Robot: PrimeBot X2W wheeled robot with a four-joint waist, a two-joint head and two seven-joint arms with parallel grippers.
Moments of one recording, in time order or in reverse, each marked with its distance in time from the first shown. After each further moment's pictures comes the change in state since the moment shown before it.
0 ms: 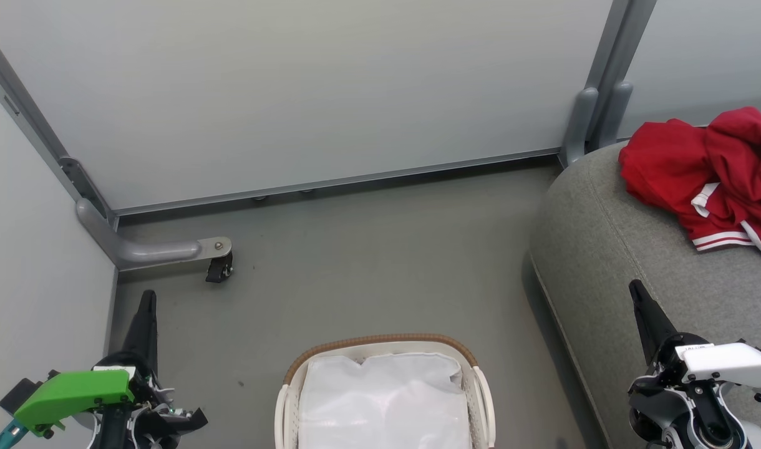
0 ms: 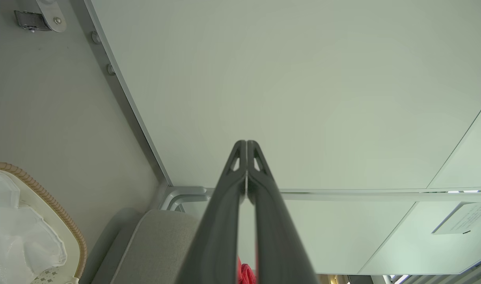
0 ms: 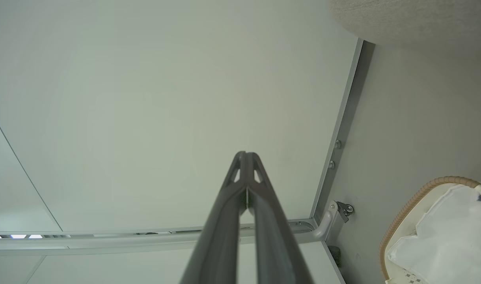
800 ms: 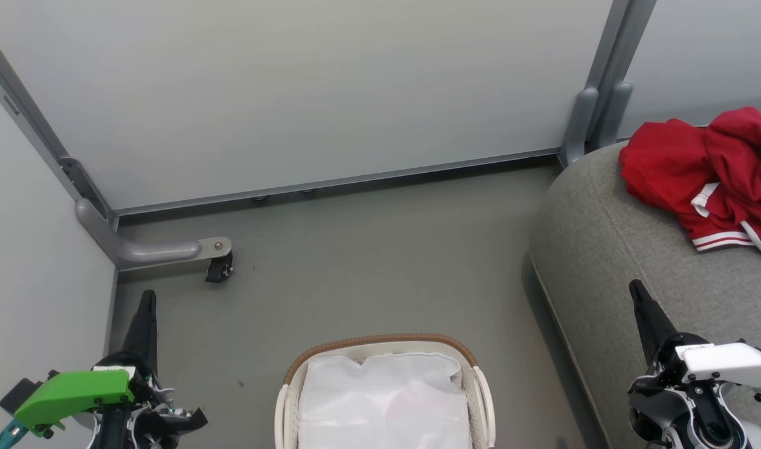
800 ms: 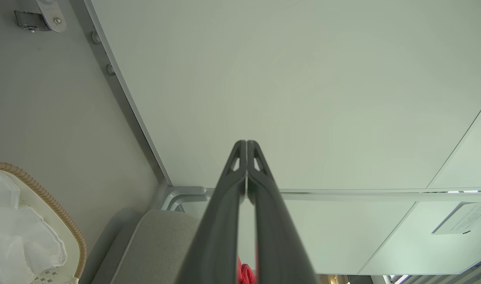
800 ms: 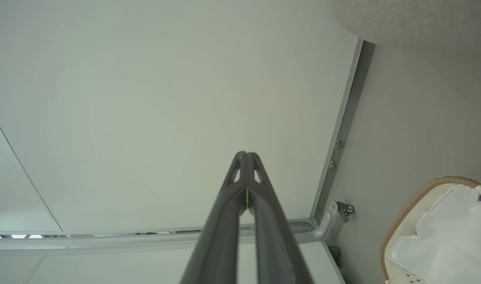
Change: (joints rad) left arm 0.000 0.000 0.000 0.000 0.000 0.000 0.000; right arm 0.000 0.000 0.000 0.000 0.000 0.000 0.000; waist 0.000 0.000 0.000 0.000
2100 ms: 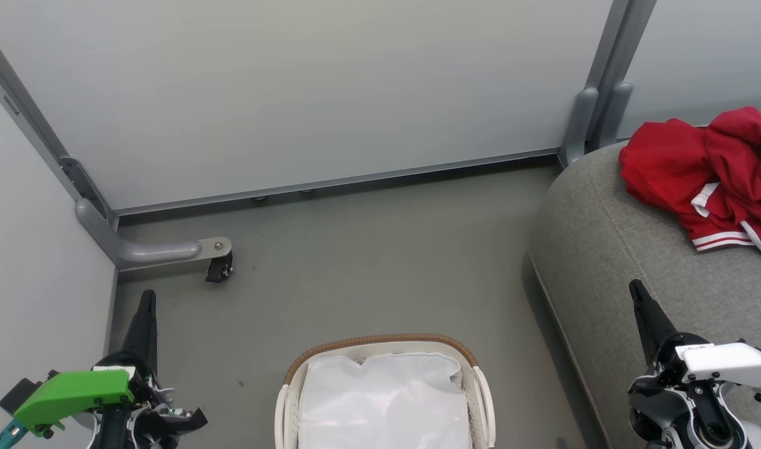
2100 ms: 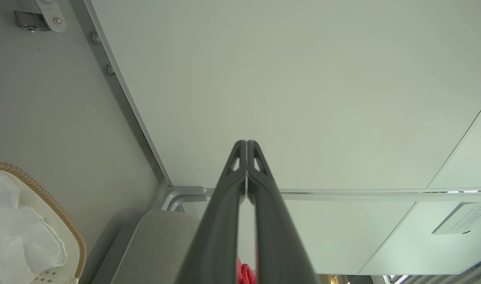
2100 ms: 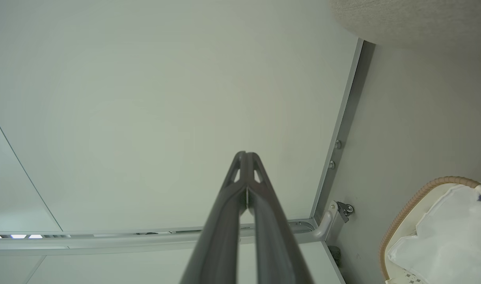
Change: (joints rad) left arm 0.000 0.000 0.000 0.000 0.000 0.000 0.000; right arm 0.000 0.000 0.000 0.000 0.000 0.000 0.000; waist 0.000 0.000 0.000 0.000
